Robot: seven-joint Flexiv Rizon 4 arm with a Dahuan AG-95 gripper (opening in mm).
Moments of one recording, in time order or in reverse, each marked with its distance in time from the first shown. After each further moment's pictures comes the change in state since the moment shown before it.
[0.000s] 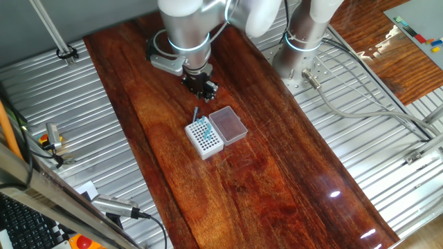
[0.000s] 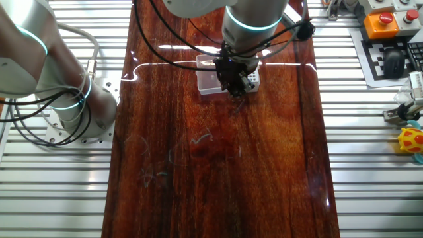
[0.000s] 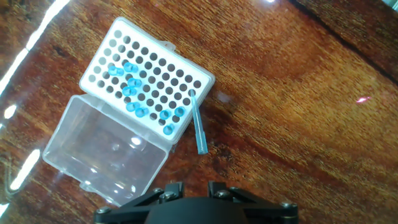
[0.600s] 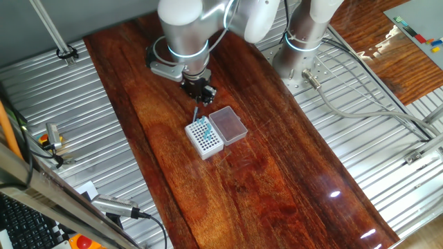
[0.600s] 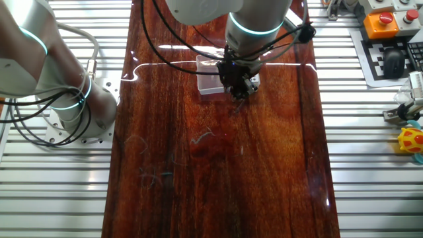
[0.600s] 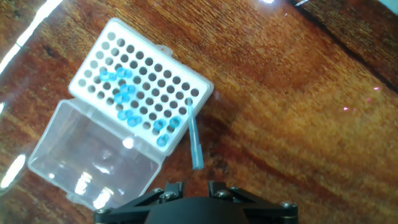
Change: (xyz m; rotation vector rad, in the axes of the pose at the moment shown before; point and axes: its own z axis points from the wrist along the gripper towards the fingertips) arm -0.012 -0.009 0.011 0.007 0.001 -0.025
